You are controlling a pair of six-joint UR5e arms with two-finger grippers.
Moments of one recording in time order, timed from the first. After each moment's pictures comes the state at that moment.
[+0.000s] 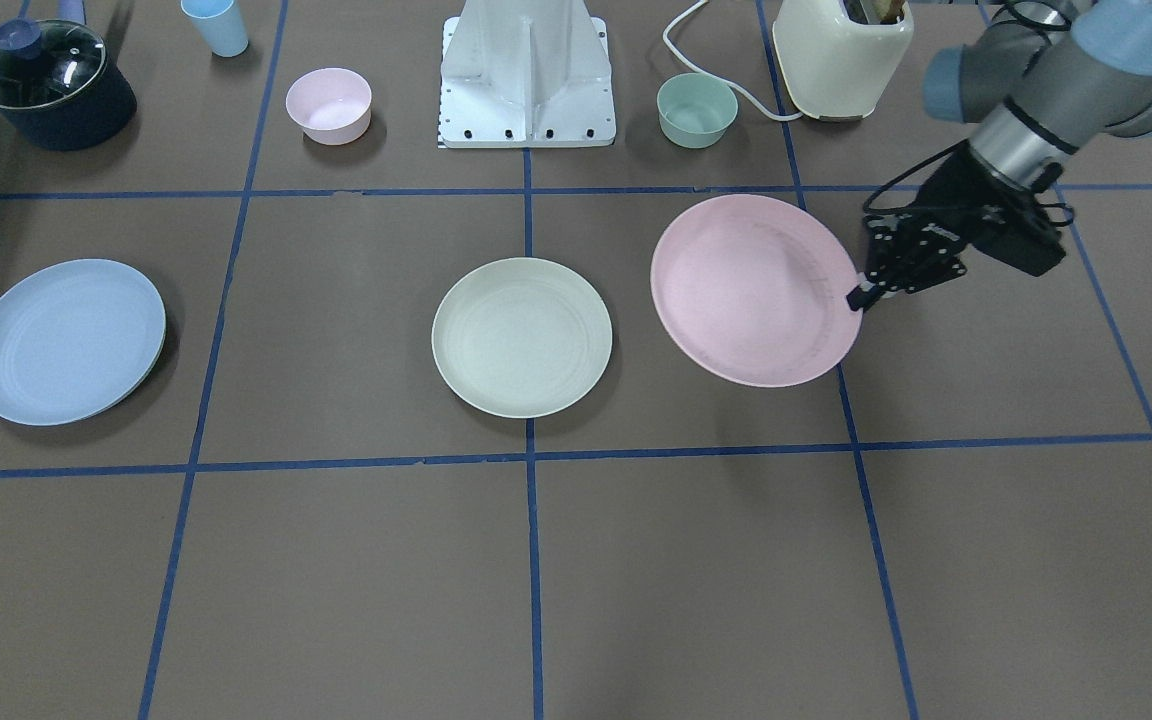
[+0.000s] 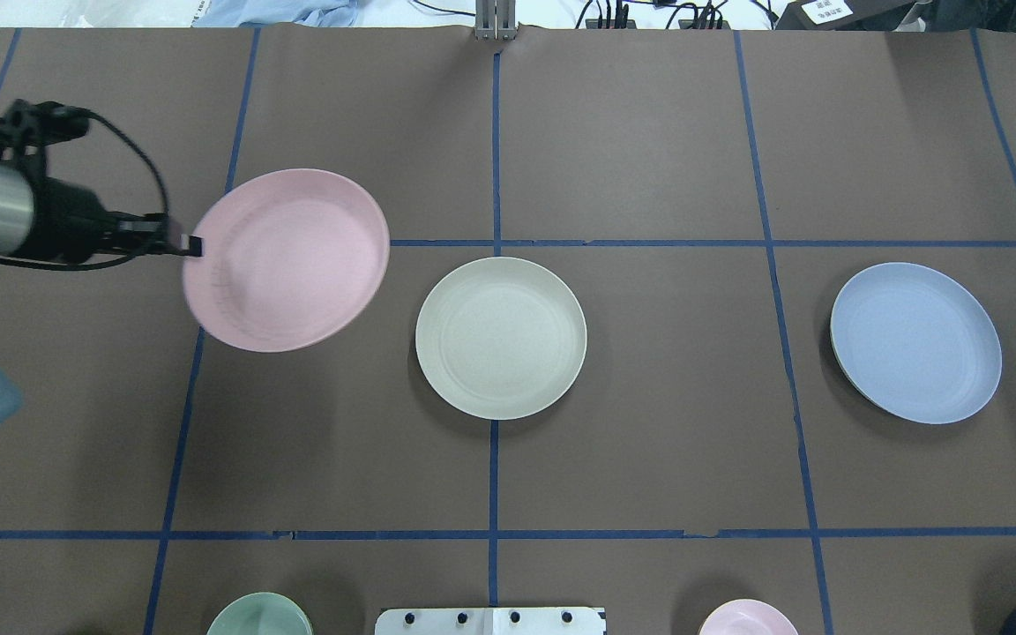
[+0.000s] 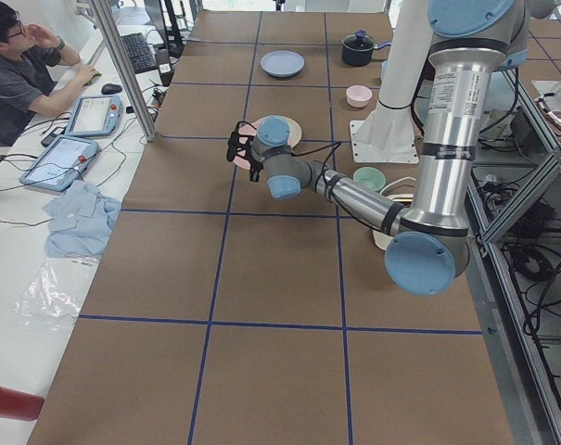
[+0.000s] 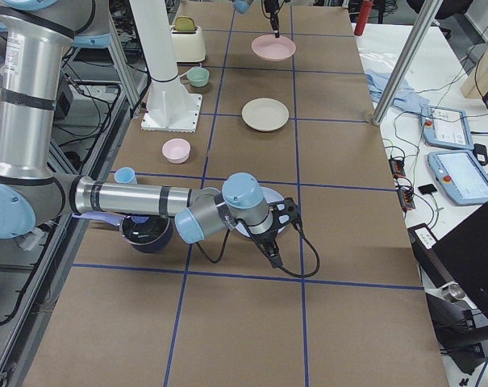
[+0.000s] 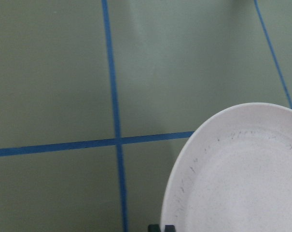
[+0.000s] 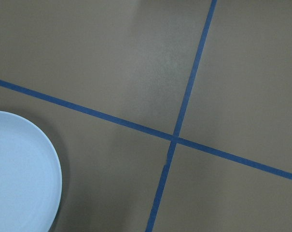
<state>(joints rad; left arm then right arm) -0.85 -1.76 -1.85 -2.31 -2.09 -1.18 1.51 -1.78 1.73 -1.04 2.28 0.07</state>
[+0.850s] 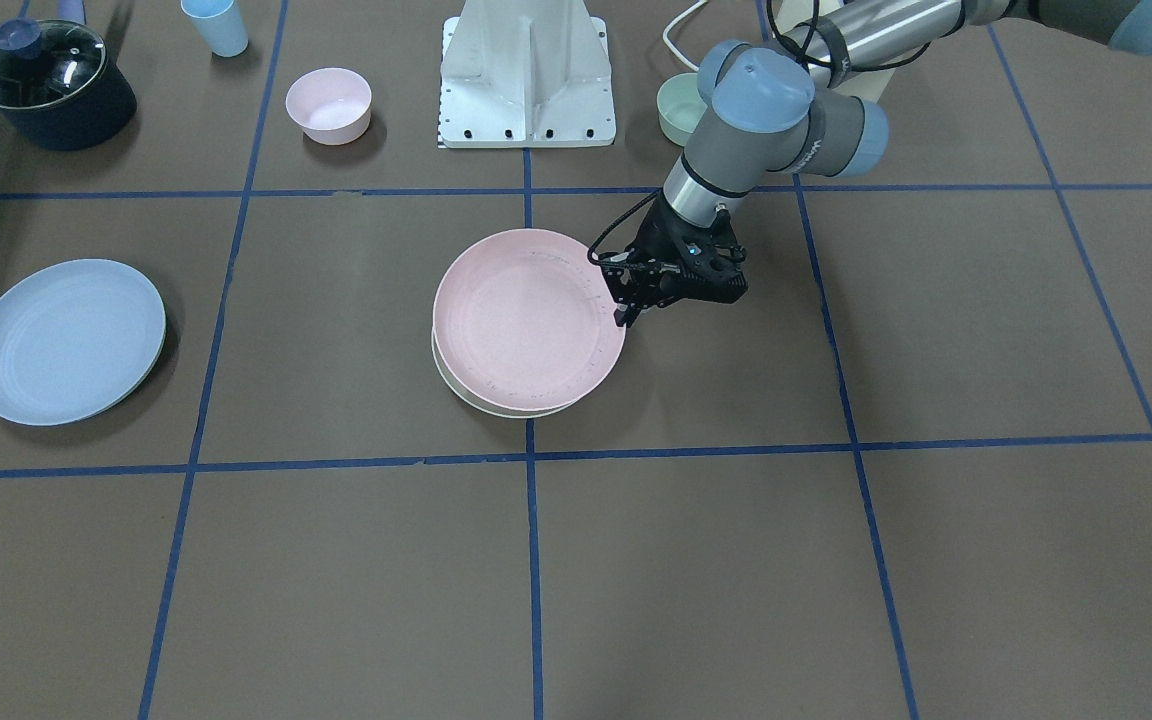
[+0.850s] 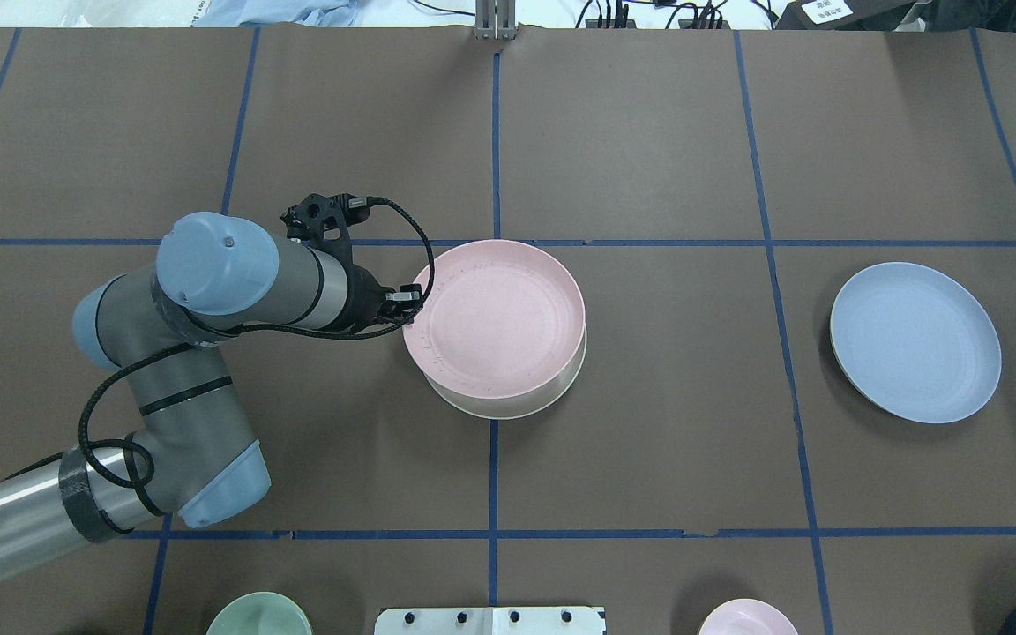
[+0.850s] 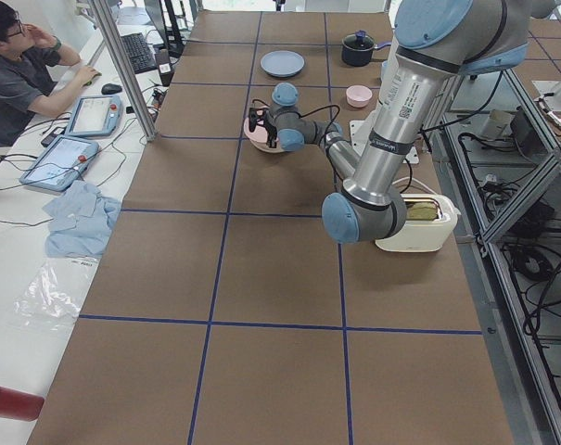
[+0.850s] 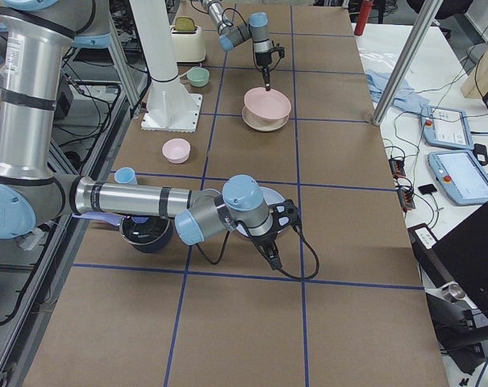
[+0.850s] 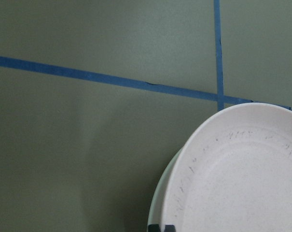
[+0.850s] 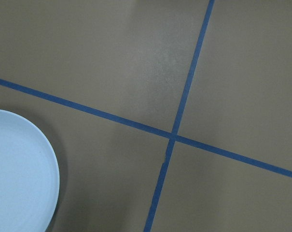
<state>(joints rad) -0.54 -2.08 -1.68 -2.09 -1.84 -1.38 1.51 -1.78 1.73 -1.04 2.27 0.07</state>
